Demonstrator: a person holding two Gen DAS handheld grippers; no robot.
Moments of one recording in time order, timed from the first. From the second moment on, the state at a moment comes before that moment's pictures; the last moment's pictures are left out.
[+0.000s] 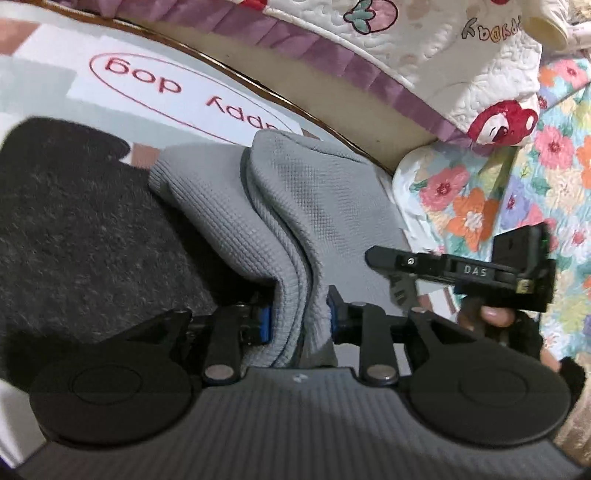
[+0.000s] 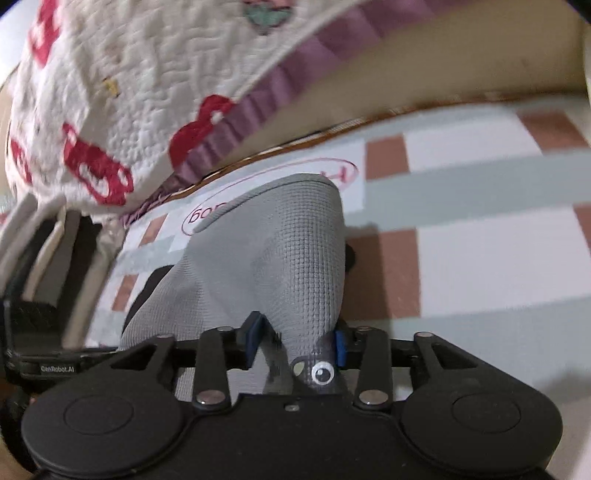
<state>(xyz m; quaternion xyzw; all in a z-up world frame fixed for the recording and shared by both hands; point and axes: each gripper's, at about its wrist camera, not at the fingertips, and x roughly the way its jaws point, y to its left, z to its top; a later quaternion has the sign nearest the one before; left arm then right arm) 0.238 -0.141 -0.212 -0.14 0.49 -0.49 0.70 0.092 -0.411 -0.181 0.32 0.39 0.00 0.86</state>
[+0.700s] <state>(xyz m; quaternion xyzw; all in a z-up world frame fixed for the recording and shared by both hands) 0.144 -0.059 -0.067 0.05 0.22 -0.37 0.90 0.089 -0.249 -0.048 0.13 0.27 0.11 0.95</state>
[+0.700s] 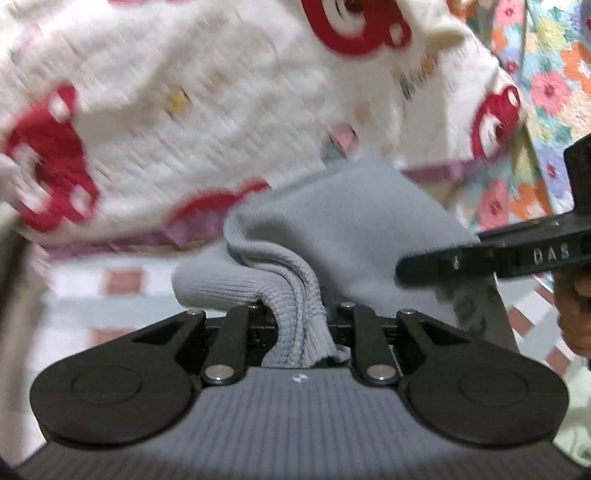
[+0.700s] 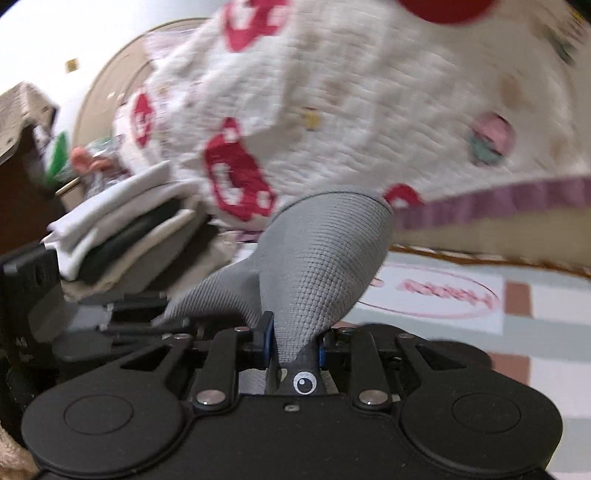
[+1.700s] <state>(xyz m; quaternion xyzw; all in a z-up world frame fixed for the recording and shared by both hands) 0.366 0.246 0.168 0.15 0.30 -0.13 0.93 0.365 0.000 0.115 0.28 0.27 0.37 0.85</state>
